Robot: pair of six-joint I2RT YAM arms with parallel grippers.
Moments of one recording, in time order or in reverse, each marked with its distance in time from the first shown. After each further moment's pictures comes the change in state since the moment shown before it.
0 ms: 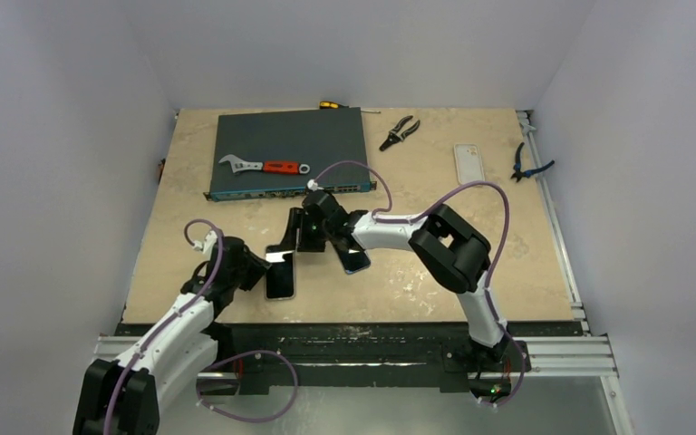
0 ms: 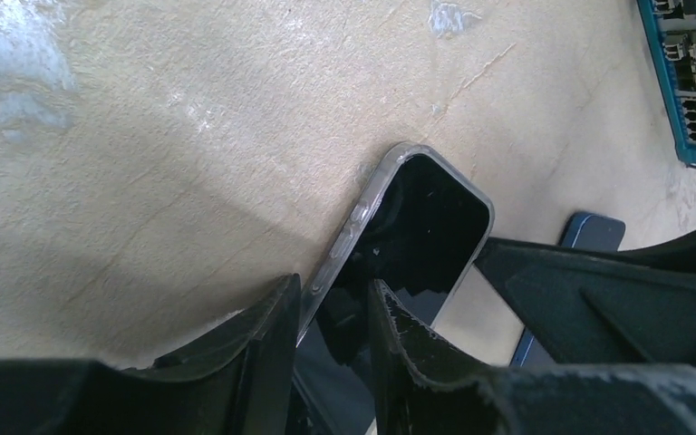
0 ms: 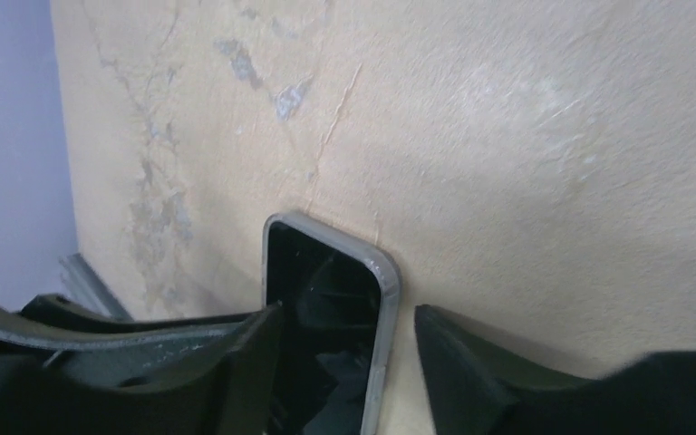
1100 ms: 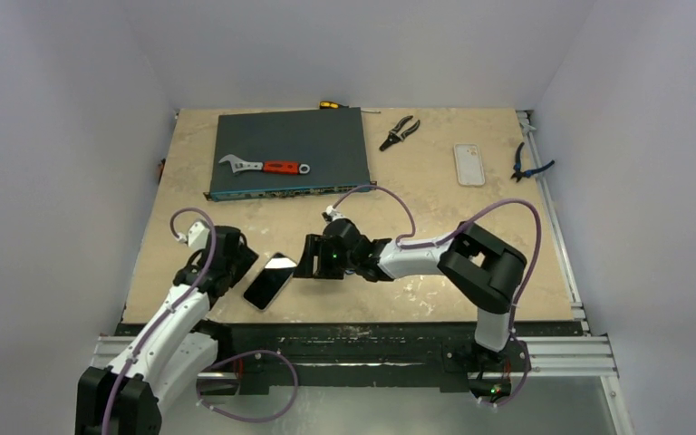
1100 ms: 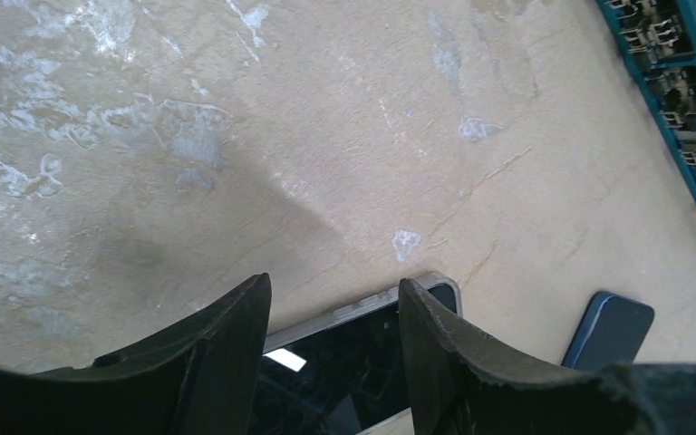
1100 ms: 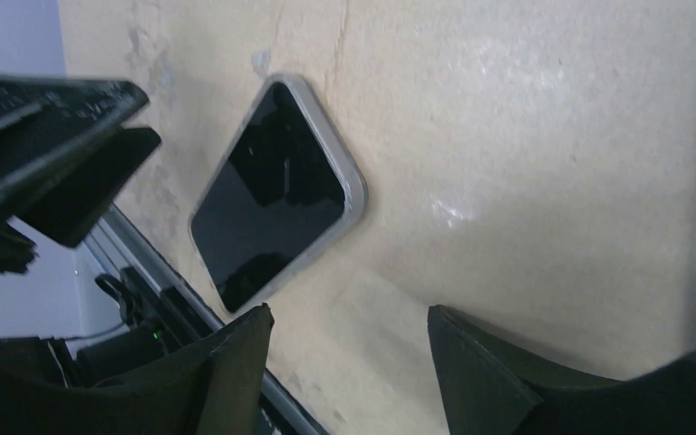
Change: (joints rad) left arm 0.020 -0.013 0.166 -0.236 -0.208 0.039; right arm 0.079 -0.278 -0.400 0.130 0.031 0.018
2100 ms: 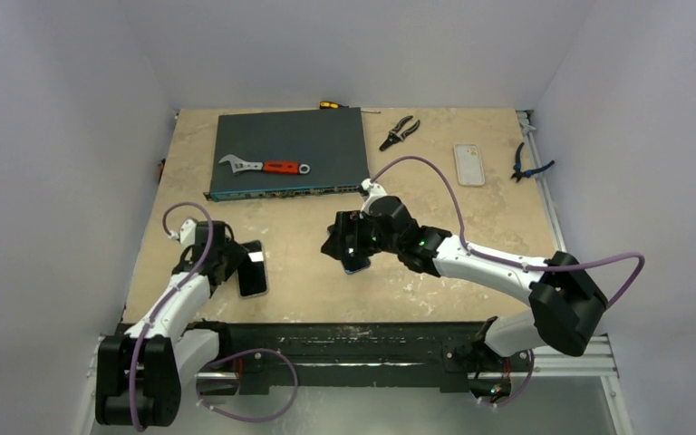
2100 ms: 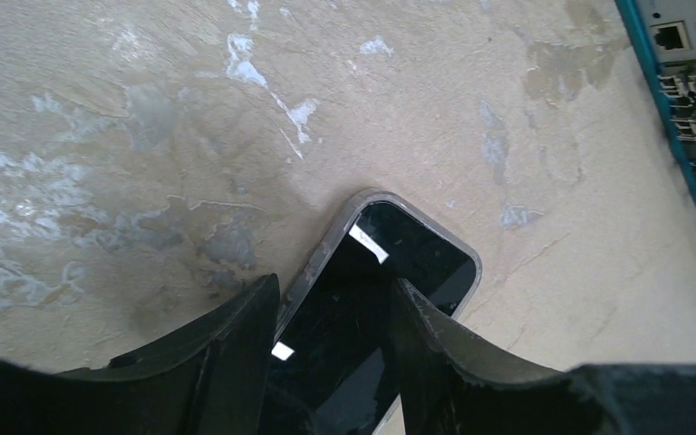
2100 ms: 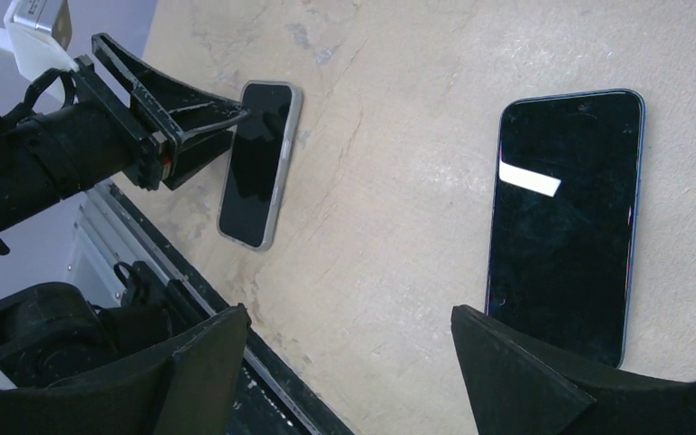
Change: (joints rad) left arm 0.213 0.212 -0.026 0.185 0.113 0.122; right arm -0.138 -0.422 -0.091 -0.168 0.020 -0.259
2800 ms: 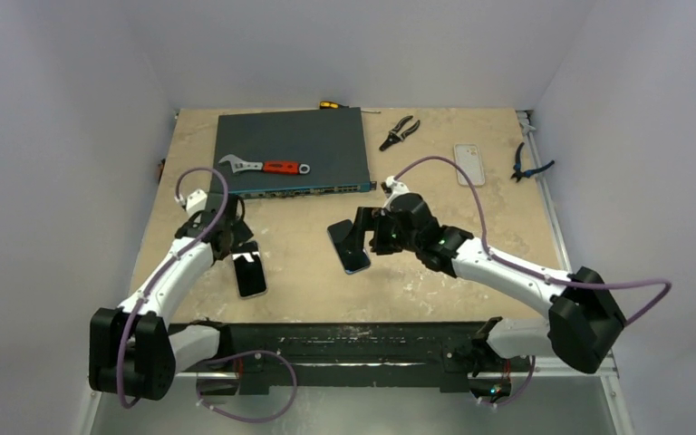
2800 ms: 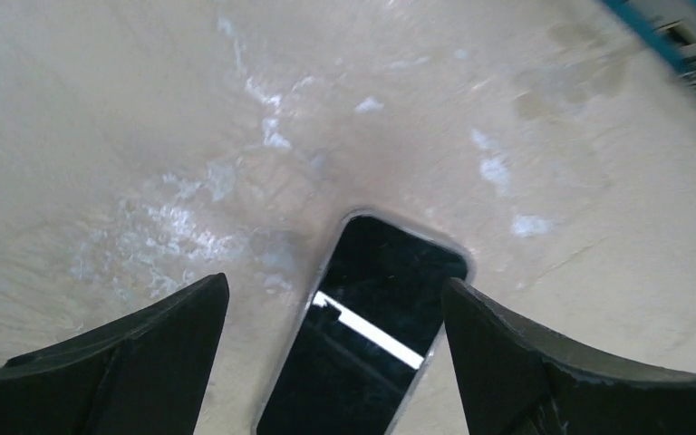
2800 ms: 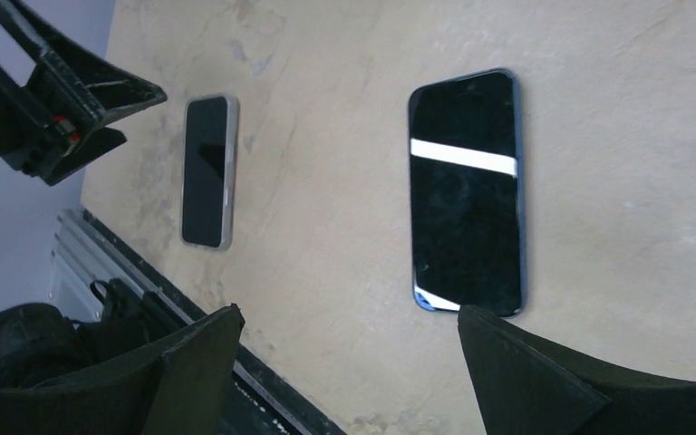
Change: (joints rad) left arm -0.146 0.127 0.365 -0.318 -0.284 0.177; right arm -0.133 -0.161 -0.073 -0.123 -0.001 0.004
